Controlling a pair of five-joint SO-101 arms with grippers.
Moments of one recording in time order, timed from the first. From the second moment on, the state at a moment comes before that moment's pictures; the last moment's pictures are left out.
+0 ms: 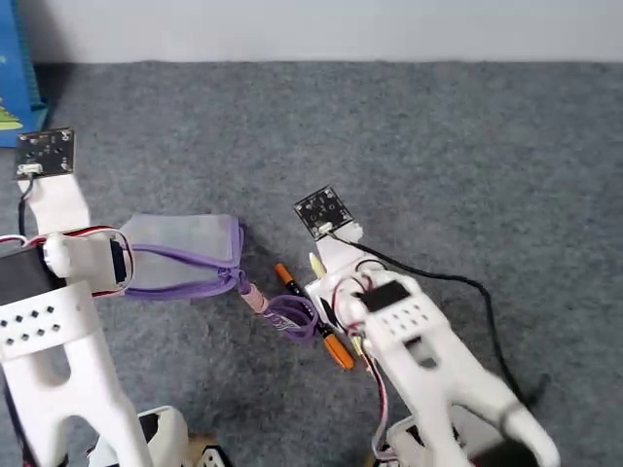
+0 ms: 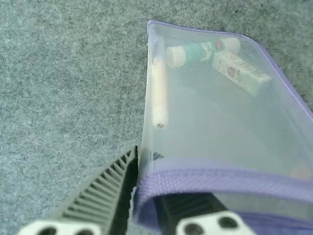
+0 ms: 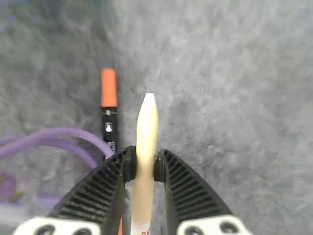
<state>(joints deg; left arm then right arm) -22.3 -33.5 16.2 99.1 -0.7 -27.8 -32.2 57.4 39.2 5.5</state>
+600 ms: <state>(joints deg) -14.9 -33.5 12.5 99.4 -0.7 -39.9 -74.7 49.1 56.4 5.5</state>
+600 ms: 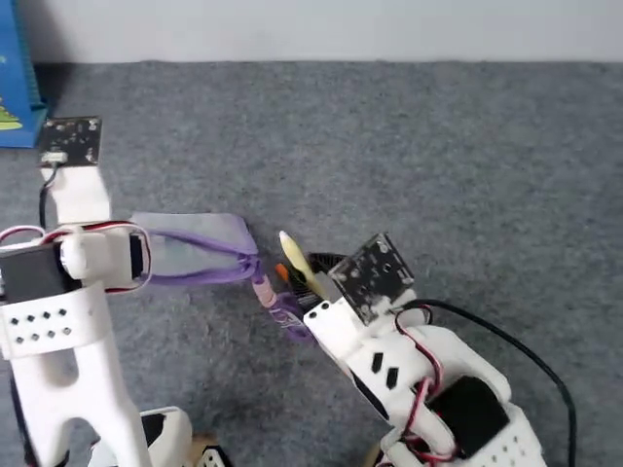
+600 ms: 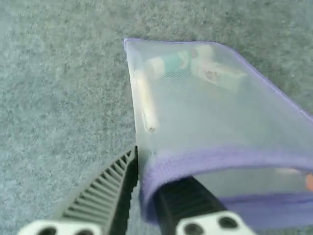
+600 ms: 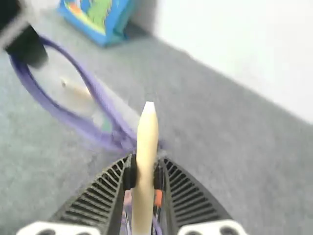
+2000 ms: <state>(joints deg) -14.2 -33.5 10.5 99.4 0.0 -45.9 -43.2 64.7 -43.4 -7.3</state>
